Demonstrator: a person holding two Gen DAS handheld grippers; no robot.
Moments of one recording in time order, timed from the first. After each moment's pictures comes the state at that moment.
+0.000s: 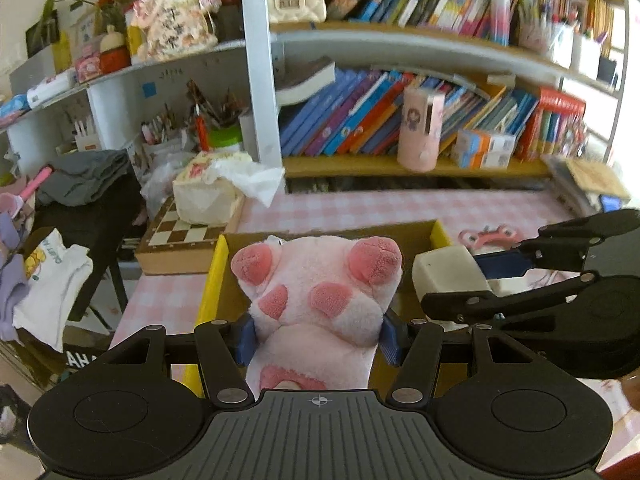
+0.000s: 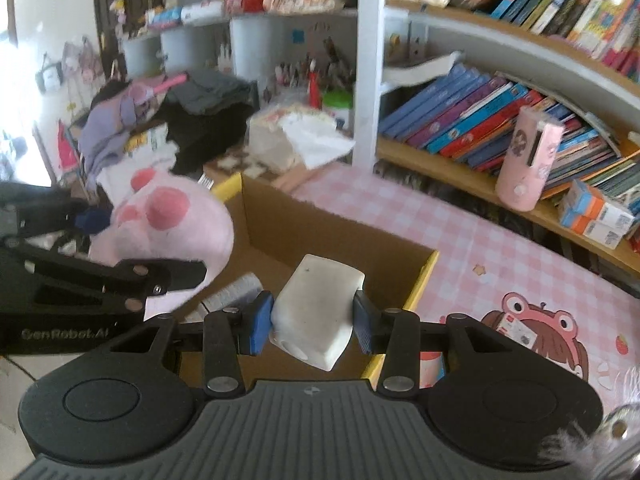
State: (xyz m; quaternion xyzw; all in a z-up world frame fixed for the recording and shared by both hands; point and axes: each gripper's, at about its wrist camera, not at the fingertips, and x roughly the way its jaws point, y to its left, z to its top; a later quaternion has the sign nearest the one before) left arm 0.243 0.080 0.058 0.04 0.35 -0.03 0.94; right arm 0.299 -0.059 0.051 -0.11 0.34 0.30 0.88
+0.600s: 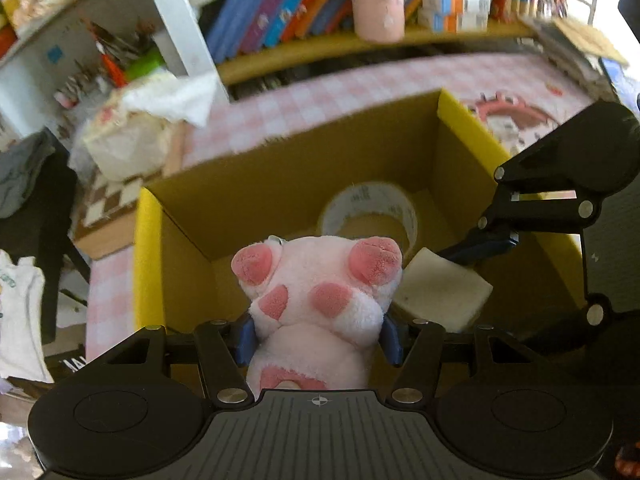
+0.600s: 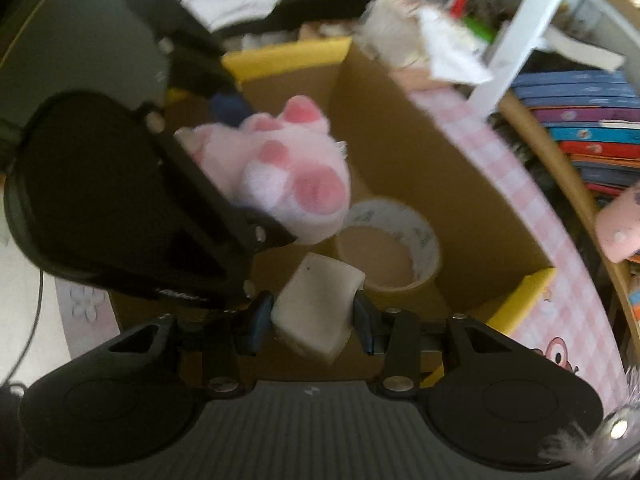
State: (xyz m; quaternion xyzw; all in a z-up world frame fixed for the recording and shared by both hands) left arm 0.320 0.071 -0.004 0.15 0.49 -0.10 0.85; right arm 0.327 -0.002 -0.013 -0.32 0.42 0.41 0.74
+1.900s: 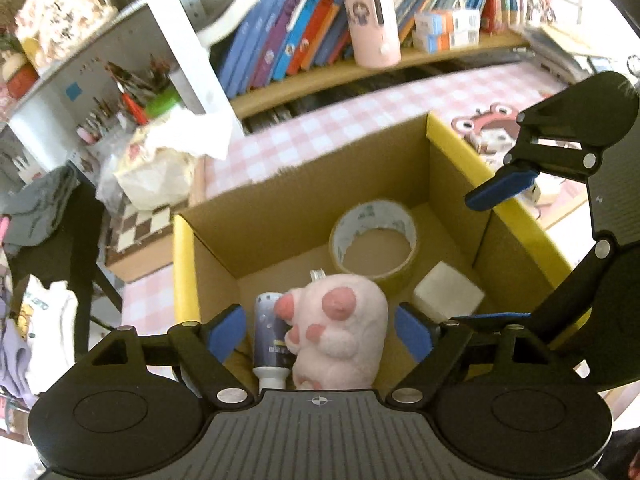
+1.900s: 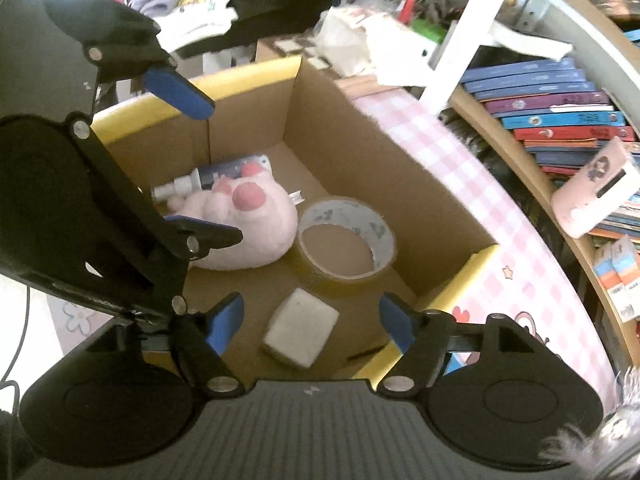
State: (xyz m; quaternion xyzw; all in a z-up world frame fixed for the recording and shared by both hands) left arm 0.287 0.069 0.027 0.18 0.44 -0.09 0.88; right arm 0.312 -0.019 0.017 -0.29 0.40 0.35 0.79
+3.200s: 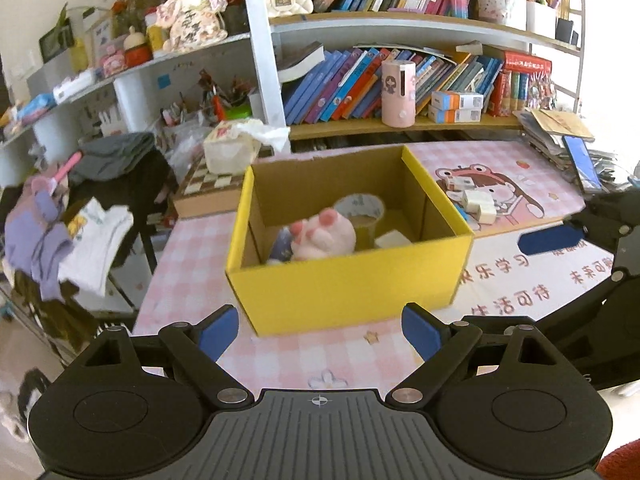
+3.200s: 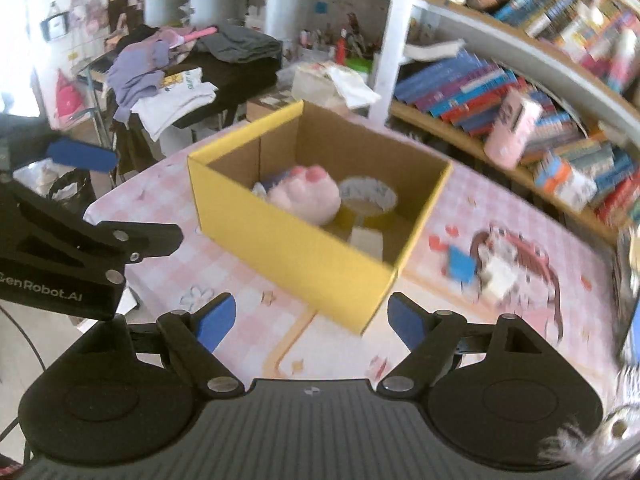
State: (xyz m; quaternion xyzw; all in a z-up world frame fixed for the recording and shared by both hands) left arm 0.087 0.090 0.064 0.06 0.36 -0.03 0.93; right arm 0.126 -0.062 0.048 -0.16 0.36 0.26 0.88
